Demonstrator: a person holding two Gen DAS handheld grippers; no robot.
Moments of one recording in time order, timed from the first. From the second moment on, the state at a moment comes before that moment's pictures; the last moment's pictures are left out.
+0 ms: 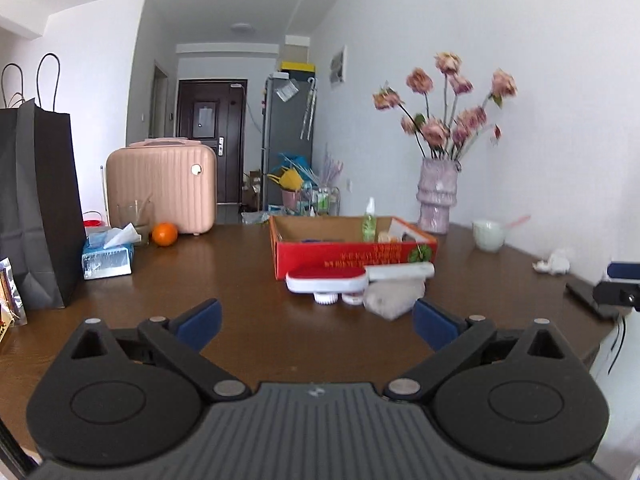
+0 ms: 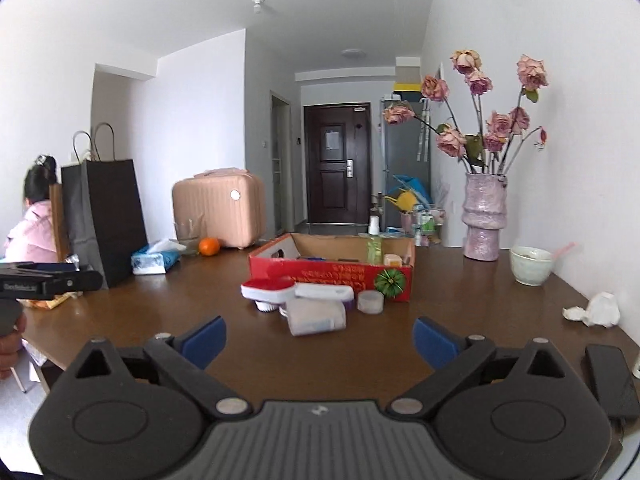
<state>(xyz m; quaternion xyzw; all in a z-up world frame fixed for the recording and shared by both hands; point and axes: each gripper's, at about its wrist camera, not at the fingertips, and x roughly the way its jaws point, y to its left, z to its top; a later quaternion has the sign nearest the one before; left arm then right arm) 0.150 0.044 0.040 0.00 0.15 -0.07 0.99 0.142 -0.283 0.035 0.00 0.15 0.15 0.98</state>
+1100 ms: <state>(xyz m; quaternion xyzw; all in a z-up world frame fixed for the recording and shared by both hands) 0.355 0.016 -0.008 0.00 0.25 -0.09 0.96 0.329 -0.265 -0.035 0.04 0.26 0.09 0.96</state>
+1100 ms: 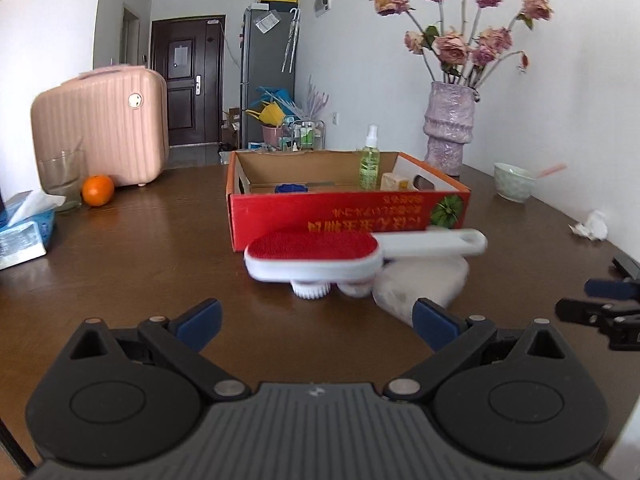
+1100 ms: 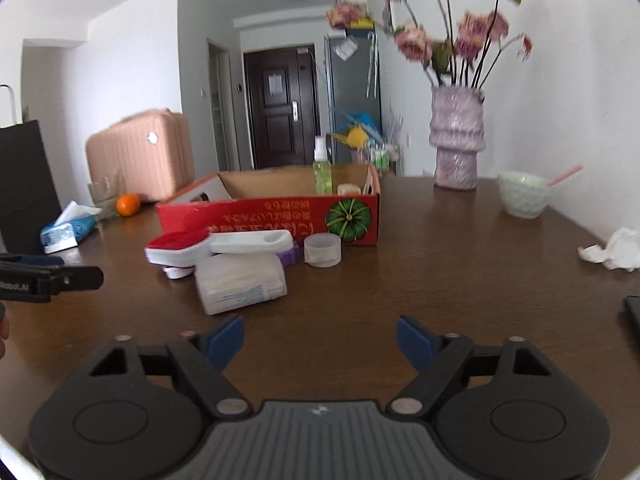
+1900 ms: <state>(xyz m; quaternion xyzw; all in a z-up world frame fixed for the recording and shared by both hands) 0.514 0.082 -0.041 -0.17 0.36 -0.12 0.91 0.464 -0.272 -0.041 0.19 0.27 0.11 0.94</state>
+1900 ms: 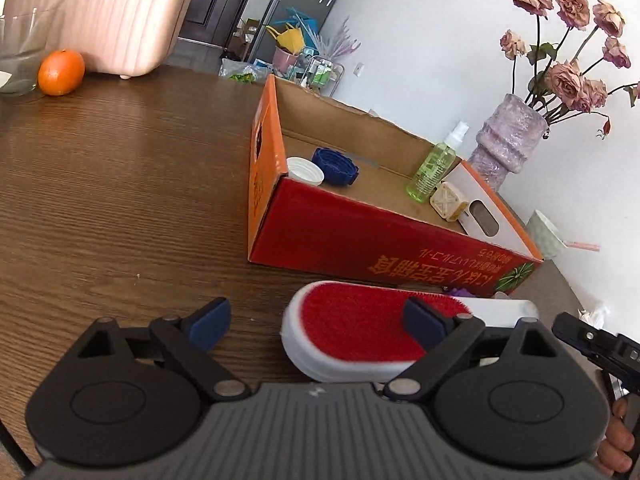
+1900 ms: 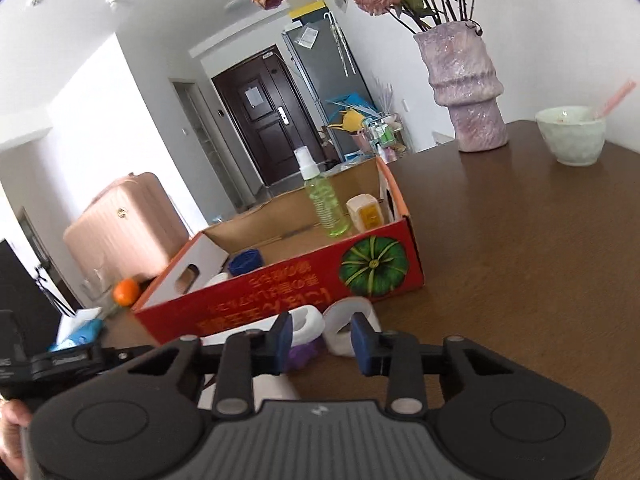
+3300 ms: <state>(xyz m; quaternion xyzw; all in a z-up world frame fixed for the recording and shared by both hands) 0.362 0.031 0.039 -0.17 0.25 -0.20 0.93 0.357 -0.302 0.008 0.21 0.24 0.08 0.95</state>
